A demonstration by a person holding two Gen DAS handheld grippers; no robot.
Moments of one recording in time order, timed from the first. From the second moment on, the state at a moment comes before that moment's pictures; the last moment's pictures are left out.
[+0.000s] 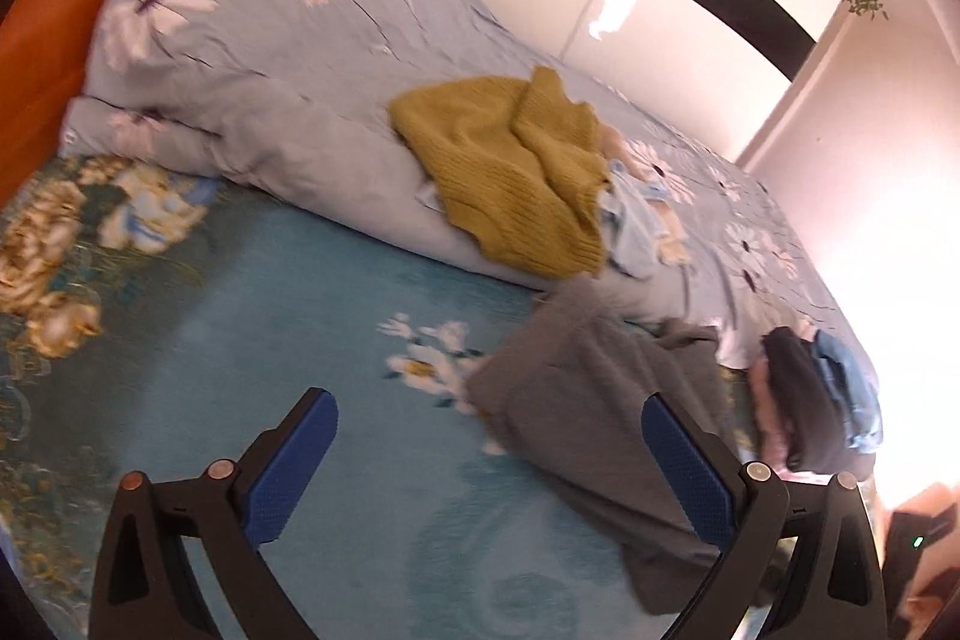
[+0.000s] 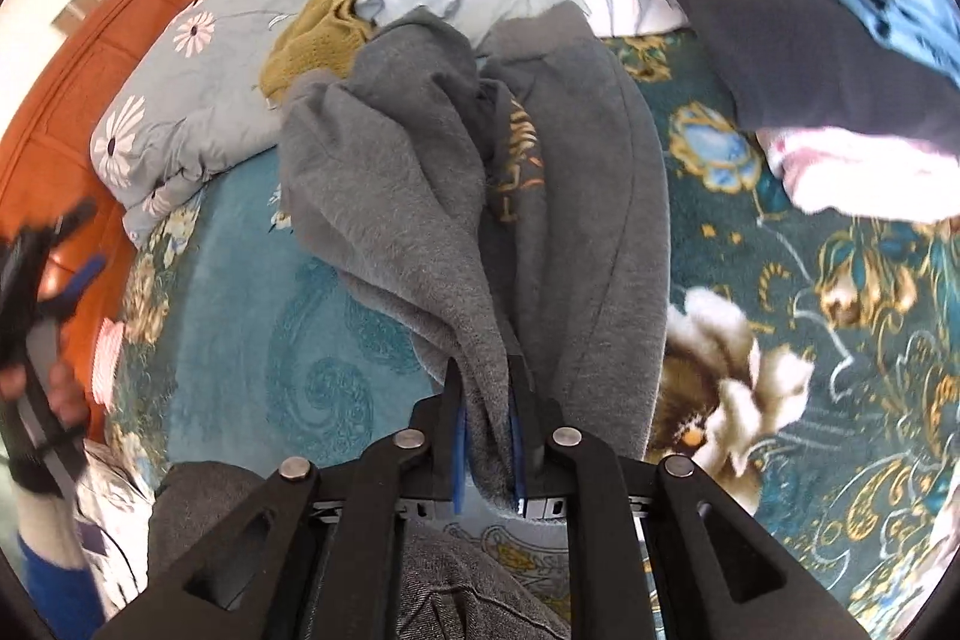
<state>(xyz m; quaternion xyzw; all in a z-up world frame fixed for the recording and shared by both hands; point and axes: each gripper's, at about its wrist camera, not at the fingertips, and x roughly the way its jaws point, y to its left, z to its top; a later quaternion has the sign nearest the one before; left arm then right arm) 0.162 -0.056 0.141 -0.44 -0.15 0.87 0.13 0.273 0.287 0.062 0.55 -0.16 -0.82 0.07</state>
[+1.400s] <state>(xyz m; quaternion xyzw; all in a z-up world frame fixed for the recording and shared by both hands) 0.211 -0.245 0.035 -0.45 -0.34 0.82 0.09 0.314 0.286 0.100 0.51 -0.17 -0.84 0.05</state>
